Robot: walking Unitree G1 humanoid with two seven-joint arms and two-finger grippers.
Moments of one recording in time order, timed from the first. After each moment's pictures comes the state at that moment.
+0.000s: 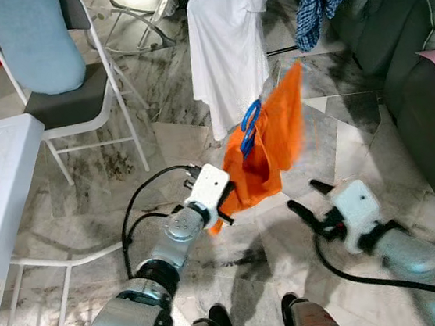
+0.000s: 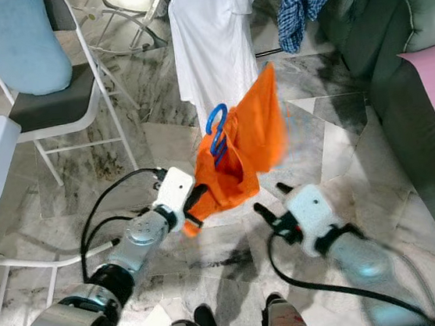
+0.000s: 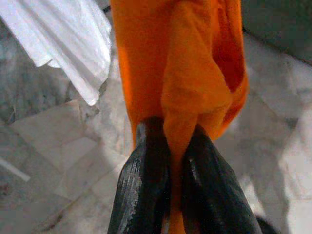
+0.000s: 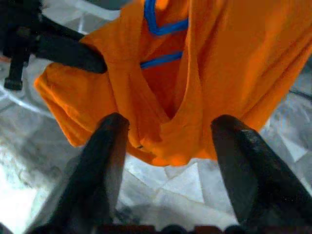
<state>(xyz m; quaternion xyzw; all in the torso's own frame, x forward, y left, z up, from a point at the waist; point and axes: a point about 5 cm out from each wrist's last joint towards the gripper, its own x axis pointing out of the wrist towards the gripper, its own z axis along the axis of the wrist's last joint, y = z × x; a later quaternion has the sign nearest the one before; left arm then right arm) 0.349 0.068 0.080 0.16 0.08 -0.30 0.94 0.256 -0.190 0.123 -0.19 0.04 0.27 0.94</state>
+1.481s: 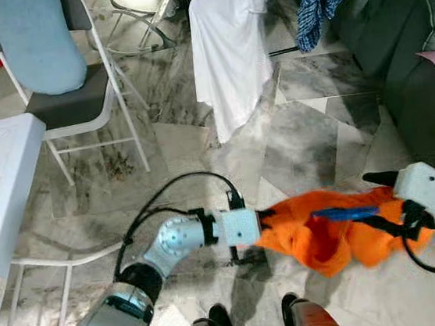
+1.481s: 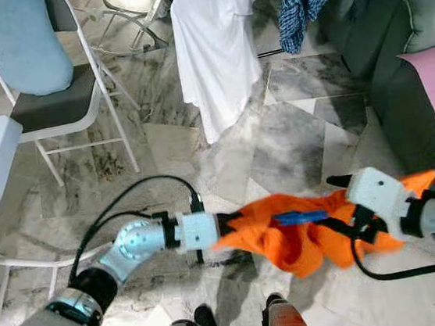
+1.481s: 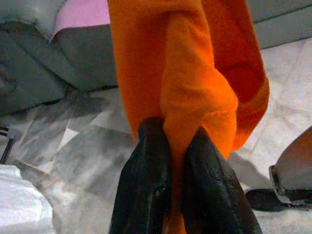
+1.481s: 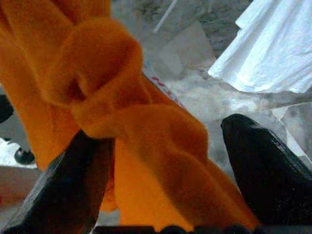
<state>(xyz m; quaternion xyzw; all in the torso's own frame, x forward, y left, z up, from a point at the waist) 0.307 0.042 0.093 0.33 -0.10 -0.60 0.72 0.254 -0.278 0.164 -0.33 0.14 0.38 0.86</state>
